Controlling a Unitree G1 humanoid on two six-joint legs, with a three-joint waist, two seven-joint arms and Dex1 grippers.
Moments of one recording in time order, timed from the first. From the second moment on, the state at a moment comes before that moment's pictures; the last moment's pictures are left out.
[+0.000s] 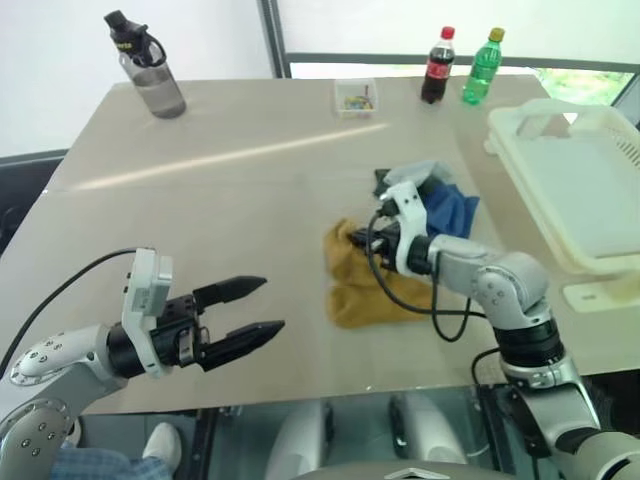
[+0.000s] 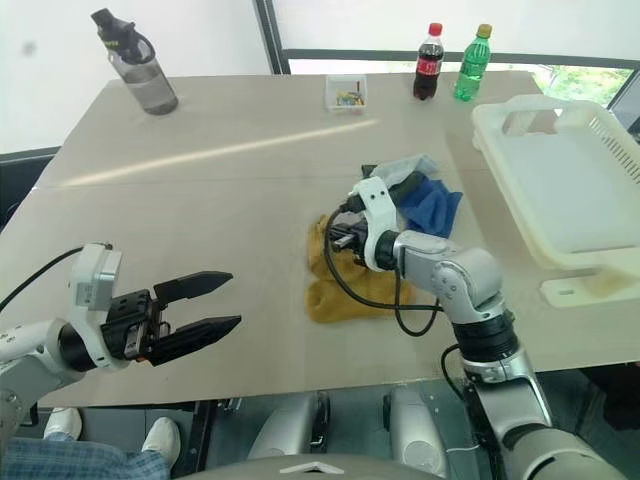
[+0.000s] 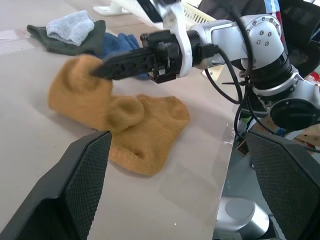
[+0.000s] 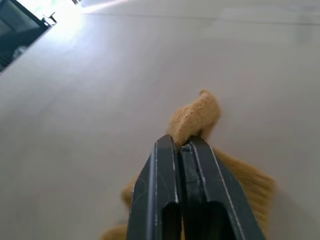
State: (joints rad) left arm 0.29 0.84 0.51 -0.61 -1.06 0.69 -0.94; right arm -0.60 -0.19 0.14 -0.21 0.68 1.04 0.26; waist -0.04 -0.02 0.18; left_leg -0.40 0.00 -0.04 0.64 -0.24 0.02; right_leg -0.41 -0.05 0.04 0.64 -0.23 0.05
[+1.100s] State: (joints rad) left arm -0.24 0.61 0.25 -0.01 -0.79 0.69 -0.66; right arm -0.37 -0.26 -0.06 -0.38 0.81 1.33 0.20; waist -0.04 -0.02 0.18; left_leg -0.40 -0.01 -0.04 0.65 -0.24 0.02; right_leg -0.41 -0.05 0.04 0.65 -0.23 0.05
